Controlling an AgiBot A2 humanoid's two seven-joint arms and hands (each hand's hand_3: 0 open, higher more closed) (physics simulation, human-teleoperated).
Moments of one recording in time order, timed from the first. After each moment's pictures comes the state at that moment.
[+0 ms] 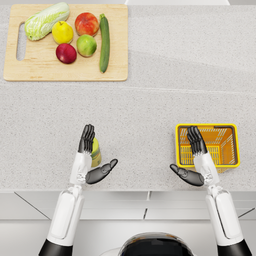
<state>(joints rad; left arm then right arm) 0.18 1.21 0.20 -1.80 1.00 0.04 0.04 0.19 -1.21 0.21 1.79 1.00 0.05 -0.05</state>
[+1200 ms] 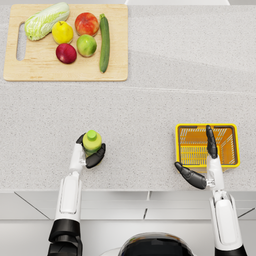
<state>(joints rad) 0.40 1.36 0.19 -0.98 1.42 -0.04 0.00 0.15 -1.28 0.10 1.91 1.38 0.00 0.00</state>
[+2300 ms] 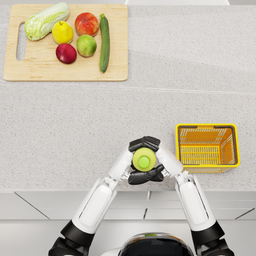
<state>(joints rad) 0.44 1.40 0.51 -1.73 1.43 -0.01 0.00 0.43 -1.49 0.39 1.67 1.67 0.30 0.00</state>
